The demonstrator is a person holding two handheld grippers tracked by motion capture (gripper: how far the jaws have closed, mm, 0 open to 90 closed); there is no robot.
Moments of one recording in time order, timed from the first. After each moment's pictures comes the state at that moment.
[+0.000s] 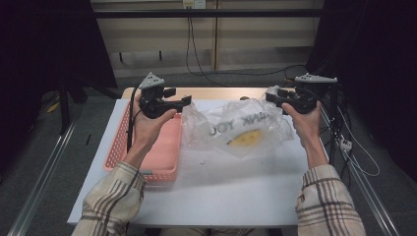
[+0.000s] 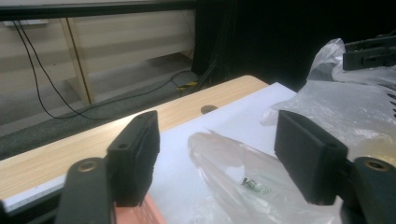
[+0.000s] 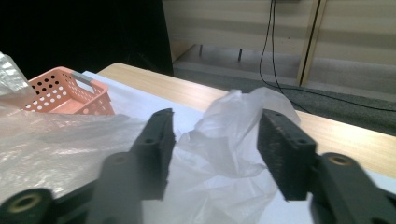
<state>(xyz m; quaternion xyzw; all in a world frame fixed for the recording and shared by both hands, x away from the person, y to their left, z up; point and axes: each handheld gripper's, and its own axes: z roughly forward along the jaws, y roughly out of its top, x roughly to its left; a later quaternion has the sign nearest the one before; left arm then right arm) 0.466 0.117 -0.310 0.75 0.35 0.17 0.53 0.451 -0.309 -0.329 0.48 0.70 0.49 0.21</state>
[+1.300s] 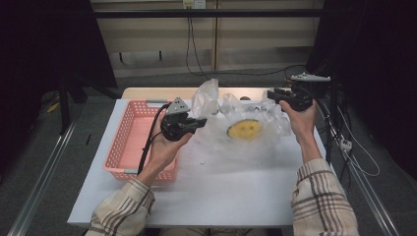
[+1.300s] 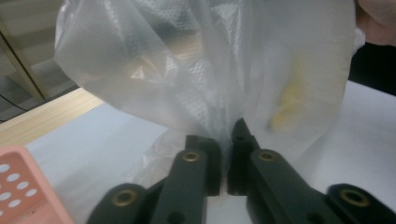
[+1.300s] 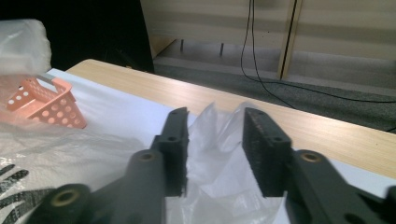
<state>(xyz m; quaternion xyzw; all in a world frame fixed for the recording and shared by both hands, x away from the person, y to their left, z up) 0.426 0.071 -0.342 0.81 0.27 0.11 0.51 0.471 -0.311 -0.344 0.50 0.69 0.46 0.23</state>
